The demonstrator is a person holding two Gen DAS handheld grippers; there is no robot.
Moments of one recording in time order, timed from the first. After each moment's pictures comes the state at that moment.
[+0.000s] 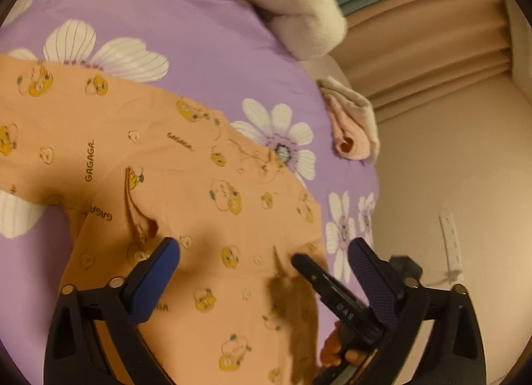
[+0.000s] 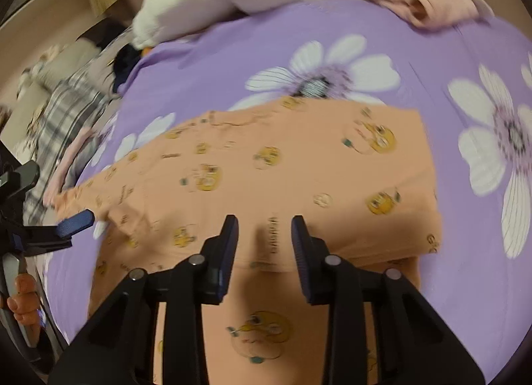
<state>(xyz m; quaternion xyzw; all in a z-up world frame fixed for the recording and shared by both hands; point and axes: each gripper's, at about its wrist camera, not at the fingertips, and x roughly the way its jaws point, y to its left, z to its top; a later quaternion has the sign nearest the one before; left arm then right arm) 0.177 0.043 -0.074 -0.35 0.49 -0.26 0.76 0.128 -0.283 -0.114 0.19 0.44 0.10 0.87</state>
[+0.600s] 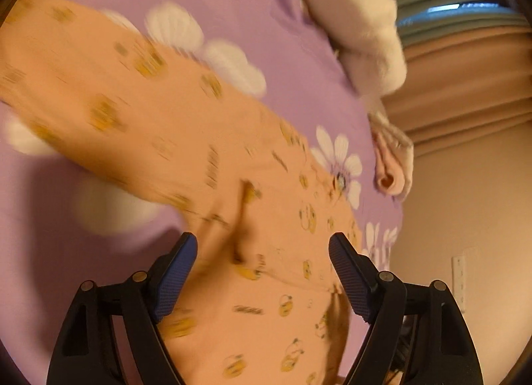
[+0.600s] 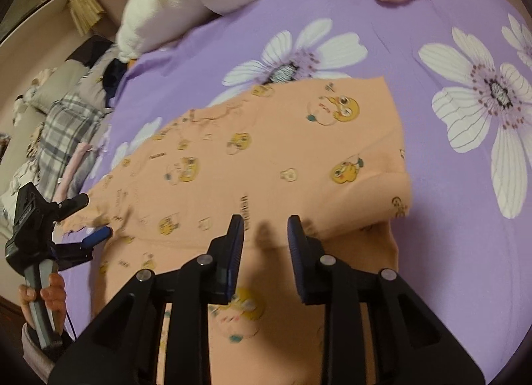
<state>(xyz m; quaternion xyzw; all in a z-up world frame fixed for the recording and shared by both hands) 0.157 0.134 -0.103 -0.40 0.48 -0.17 0.76 0.096 -0.297 -0.114 0.22 0.44 0.10 0.86</state>
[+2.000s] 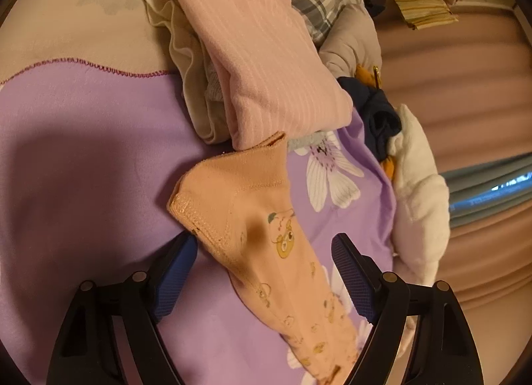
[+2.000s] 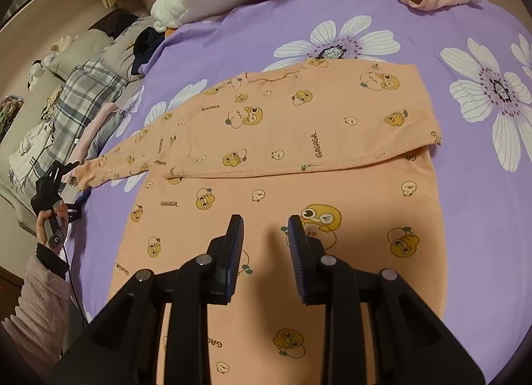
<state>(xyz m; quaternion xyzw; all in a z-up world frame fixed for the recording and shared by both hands) 0.140 0.390 -0.139 -0.55 0.32 0.07 0.77 0.044 -0.239 -0.097 0.18 0.46 0.12 0.86</state>
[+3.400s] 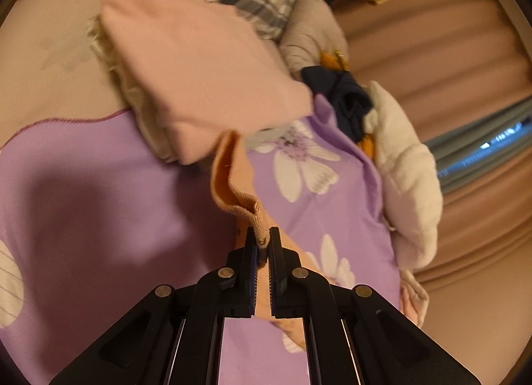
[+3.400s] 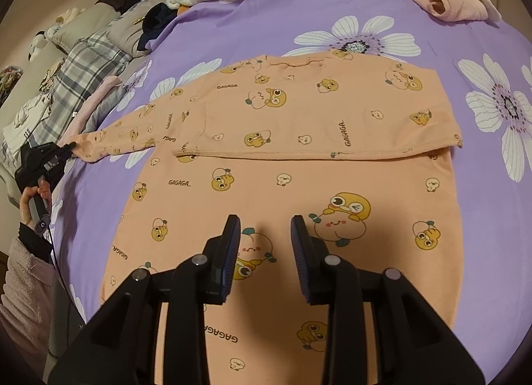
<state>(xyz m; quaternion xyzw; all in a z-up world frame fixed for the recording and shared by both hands) 0.138 0.377 -0.099 -0.48 0.31 0.02 0.82 0.043 -0.203 -0.094 0.14 0.48 0.13 0.86</state>
